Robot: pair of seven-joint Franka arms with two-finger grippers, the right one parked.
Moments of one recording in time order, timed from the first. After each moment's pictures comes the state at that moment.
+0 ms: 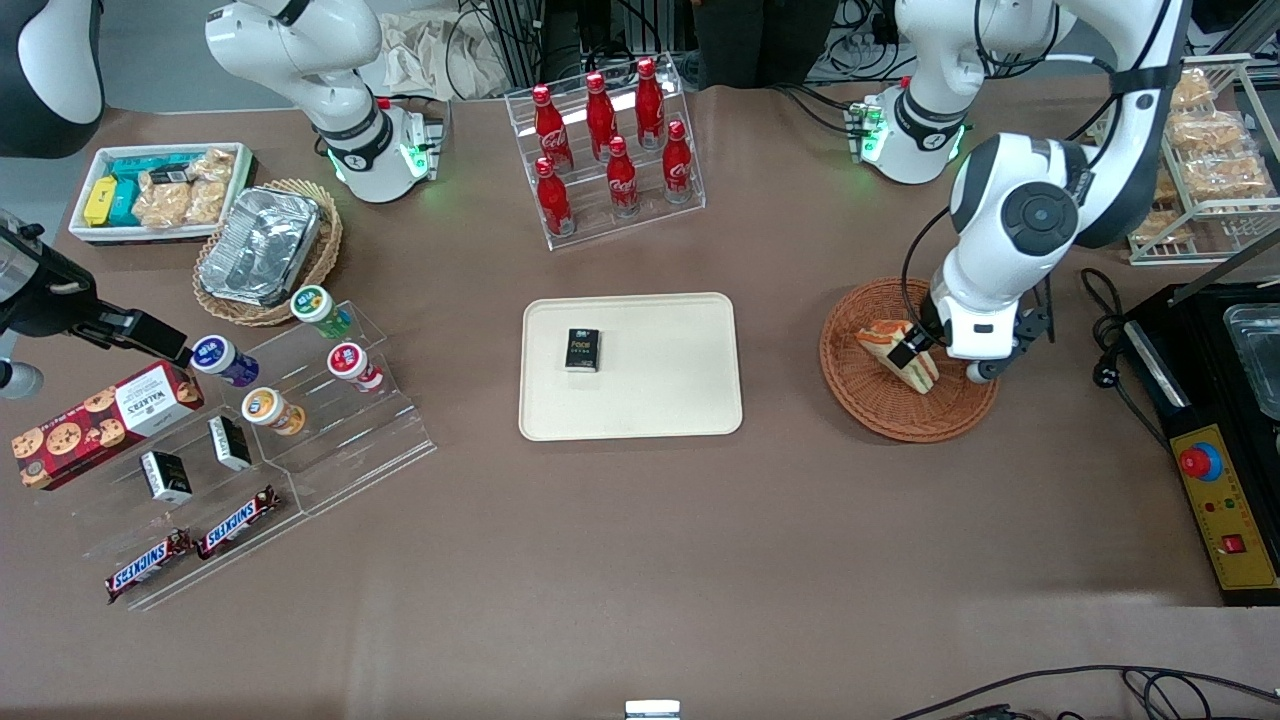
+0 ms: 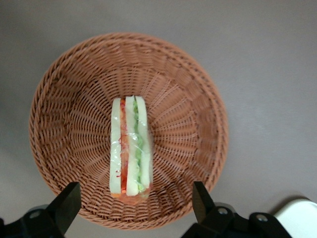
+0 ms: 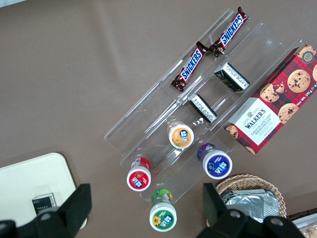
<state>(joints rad) -0.21 0.01 -0.06 -2.29 0.04 2.21 -1.03</state>
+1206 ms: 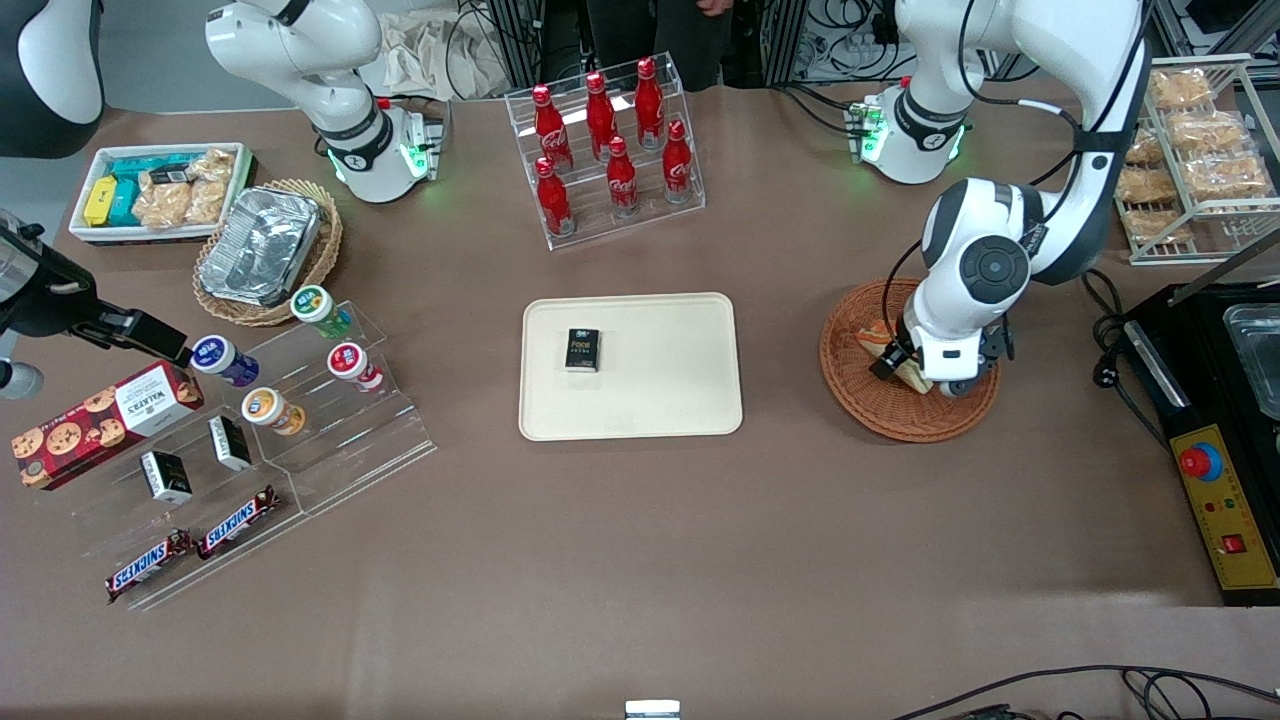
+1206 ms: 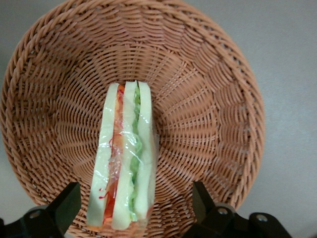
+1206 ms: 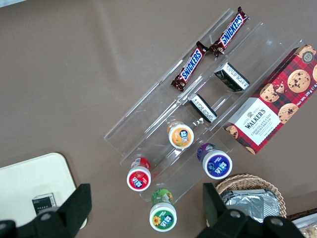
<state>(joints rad) -0.22 0.14 -0.06 -2.31 0.04 2.28 -1.08</state>
